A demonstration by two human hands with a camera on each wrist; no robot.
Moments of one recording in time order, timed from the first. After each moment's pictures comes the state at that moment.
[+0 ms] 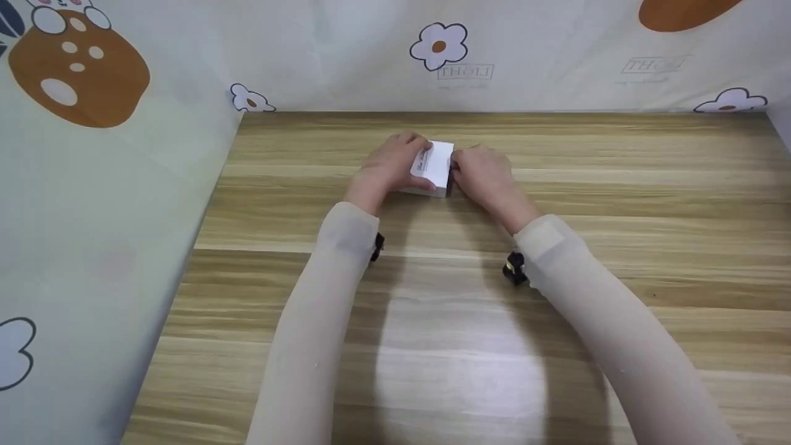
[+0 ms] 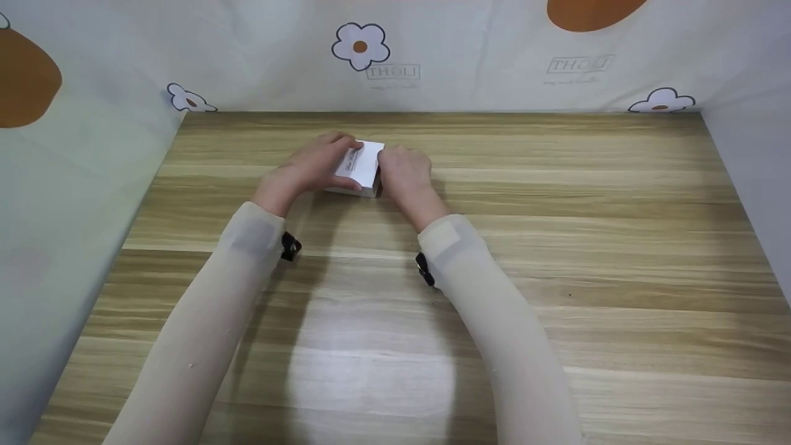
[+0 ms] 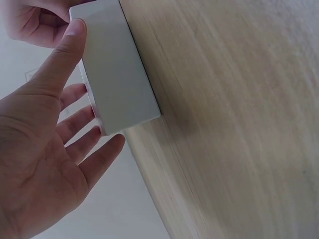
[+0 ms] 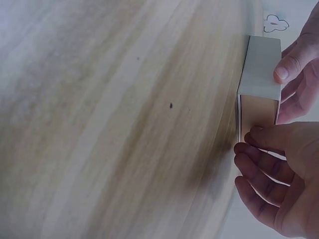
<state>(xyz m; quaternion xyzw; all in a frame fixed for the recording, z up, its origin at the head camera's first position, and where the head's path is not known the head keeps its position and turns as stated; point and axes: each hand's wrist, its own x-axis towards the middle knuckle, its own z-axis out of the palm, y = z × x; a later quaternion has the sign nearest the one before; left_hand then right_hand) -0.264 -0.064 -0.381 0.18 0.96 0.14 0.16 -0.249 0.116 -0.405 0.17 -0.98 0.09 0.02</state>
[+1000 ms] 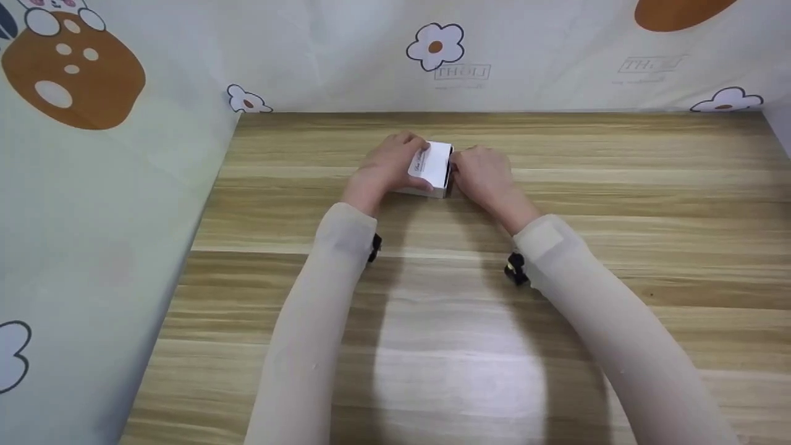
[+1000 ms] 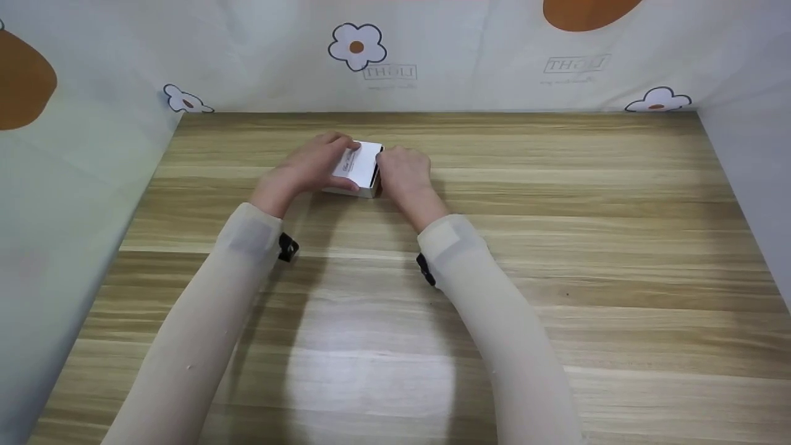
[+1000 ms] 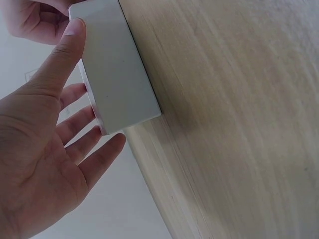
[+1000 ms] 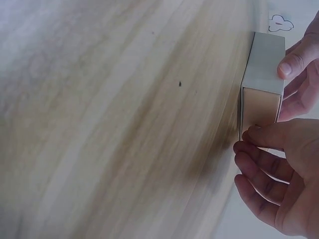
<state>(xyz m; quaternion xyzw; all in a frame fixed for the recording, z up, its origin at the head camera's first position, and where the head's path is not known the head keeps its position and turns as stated) -0.266 -0.063 -0.382 0.18 0.96 0.15 0.16 -0.248 0.121 -0.407 0.18 -0.98 0.06 0.04</state>
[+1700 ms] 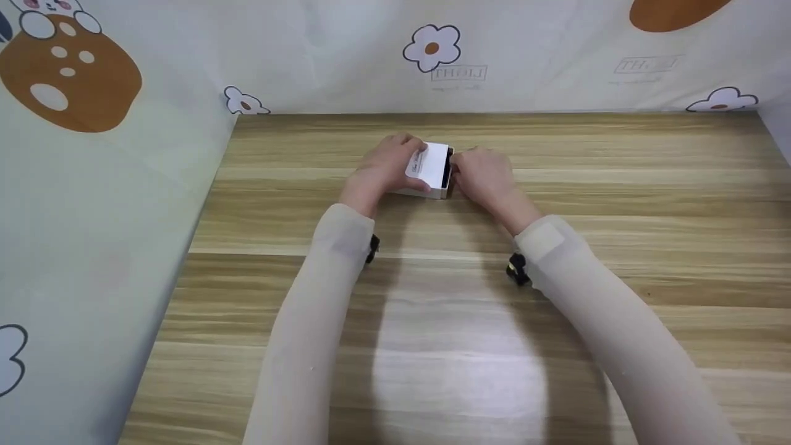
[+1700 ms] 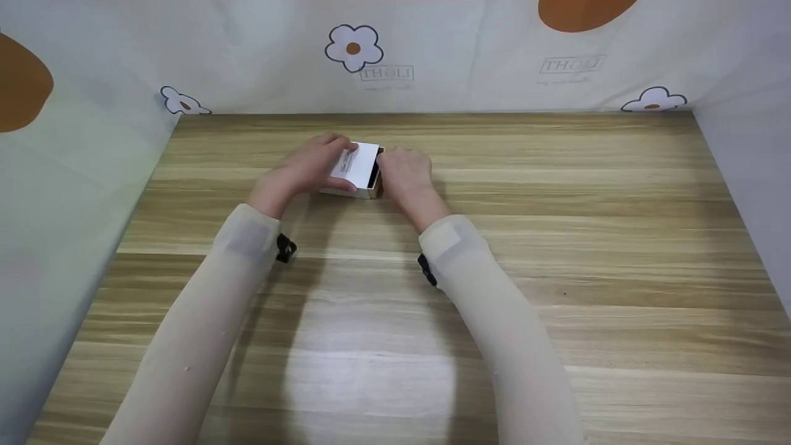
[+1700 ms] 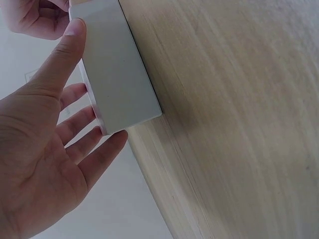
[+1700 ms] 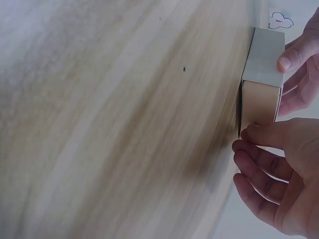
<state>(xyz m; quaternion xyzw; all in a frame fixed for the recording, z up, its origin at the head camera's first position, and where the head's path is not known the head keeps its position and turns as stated) -0.265 -0.064 -0.381 0.19 0.96 0.14 0.15 -0.246 0.126 -0.404 0.18 -0.98 0.06 0.02</state>
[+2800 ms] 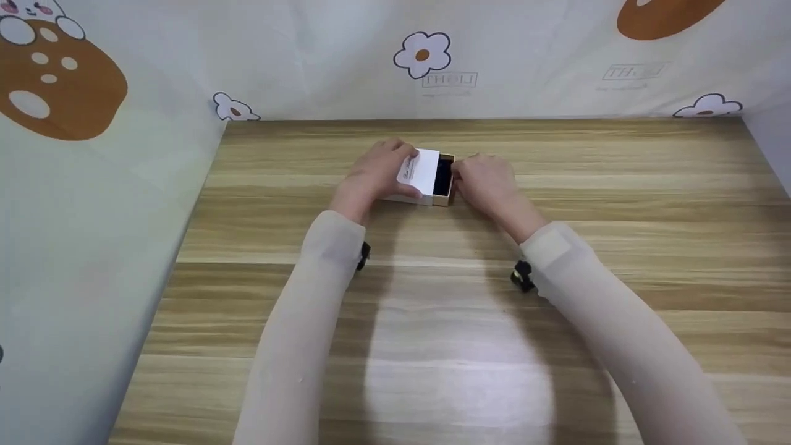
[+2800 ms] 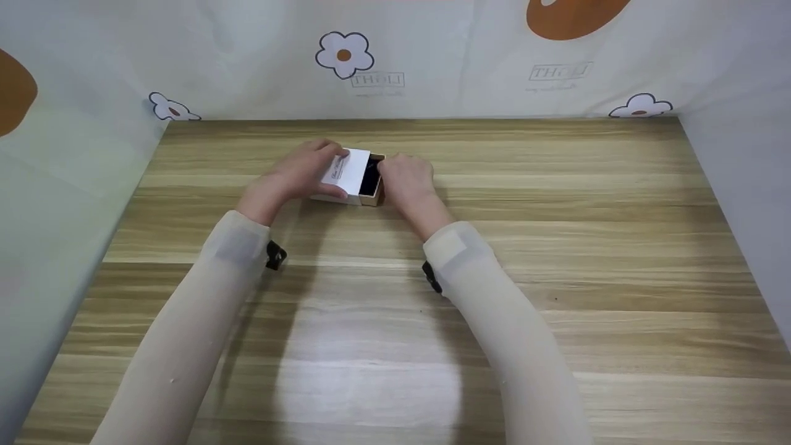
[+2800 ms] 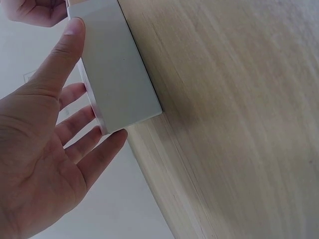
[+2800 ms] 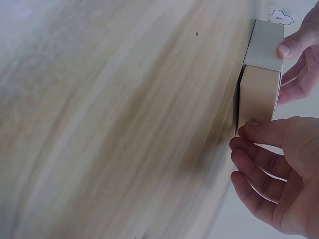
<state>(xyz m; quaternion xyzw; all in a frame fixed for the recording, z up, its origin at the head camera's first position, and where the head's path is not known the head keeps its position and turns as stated) -0.265 -0.064 -0.383 0.19 0.96 0.15 0.15 -0.245 0.142 -0.404 0.18 -0.98 0.05 0.02</state>
